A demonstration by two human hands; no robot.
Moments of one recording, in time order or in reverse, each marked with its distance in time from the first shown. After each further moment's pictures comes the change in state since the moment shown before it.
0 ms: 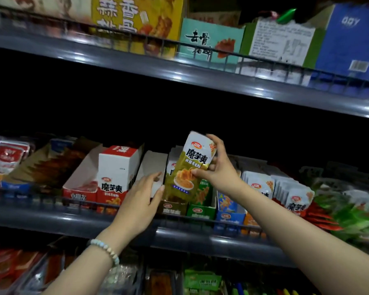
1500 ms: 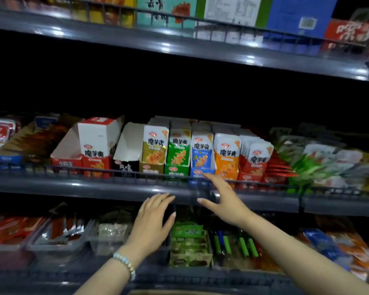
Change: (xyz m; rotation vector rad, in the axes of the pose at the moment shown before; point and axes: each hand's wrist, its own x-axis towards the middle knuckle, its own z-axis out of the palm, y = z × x) left_hand -0.112 0.030 0.093 0.186 -0.226 0.085; right_hand -0.163 0.059 -0.038 -0.388 -0.144 0.192
